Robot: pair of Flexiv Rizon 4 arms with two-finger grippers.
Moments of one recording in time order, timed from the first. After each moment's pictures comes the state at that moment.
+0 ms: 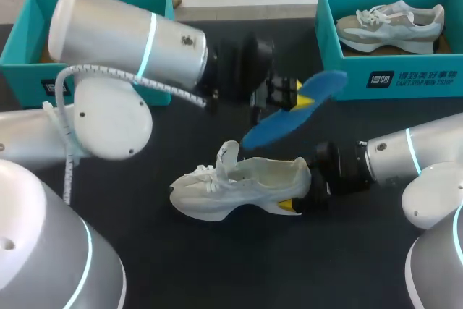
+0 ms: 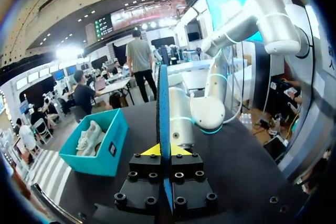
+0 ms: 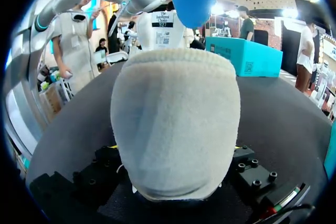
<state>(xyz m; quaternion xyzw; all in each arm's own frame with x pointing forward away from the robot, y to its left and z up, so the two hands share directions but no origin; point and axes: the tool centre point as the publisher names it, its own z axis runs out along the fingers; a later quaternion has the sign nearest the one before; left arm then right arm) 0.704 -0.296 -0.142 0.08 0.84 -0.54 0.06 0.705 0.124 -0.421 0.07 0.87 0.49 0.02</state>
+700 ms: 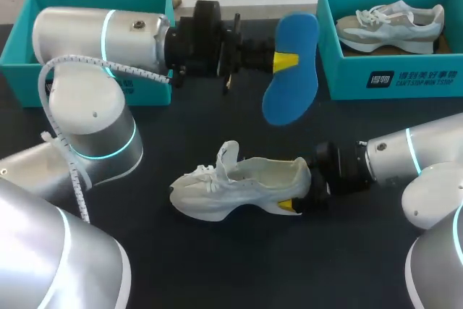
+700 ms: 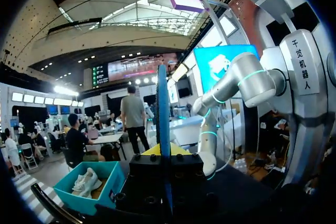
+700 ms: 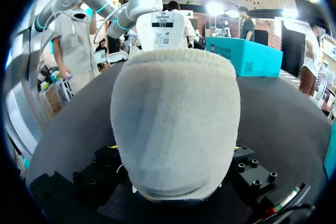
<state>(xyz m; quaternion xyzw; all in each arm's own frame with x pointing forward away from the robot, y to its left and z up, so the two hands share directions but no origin) 0.712 -0.269 -0.064 0.11 0.68 -0.72 0.00 0.705 0.124 -0.421 0.07 0.87 0.49 0.02</state>
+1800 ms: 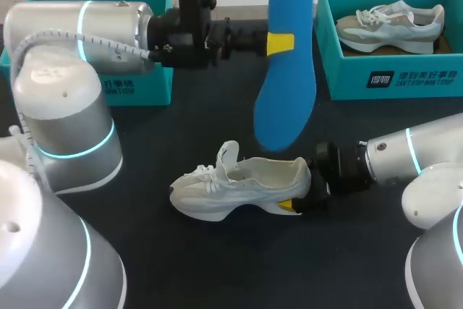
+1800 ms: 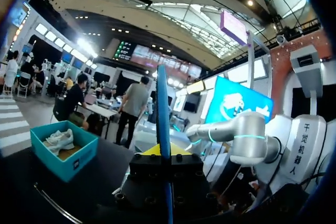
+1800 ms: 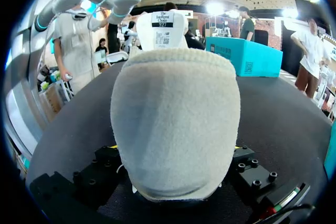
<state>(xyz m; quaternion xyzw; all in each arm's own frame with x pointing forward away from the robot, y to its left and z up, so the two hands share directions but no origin) 0.682 -0.254 -0.015 -0.09 0.68 -0.70 -0.18 0.705 0.124 -0.421 0.07 0.87 0.49 0.02</state>
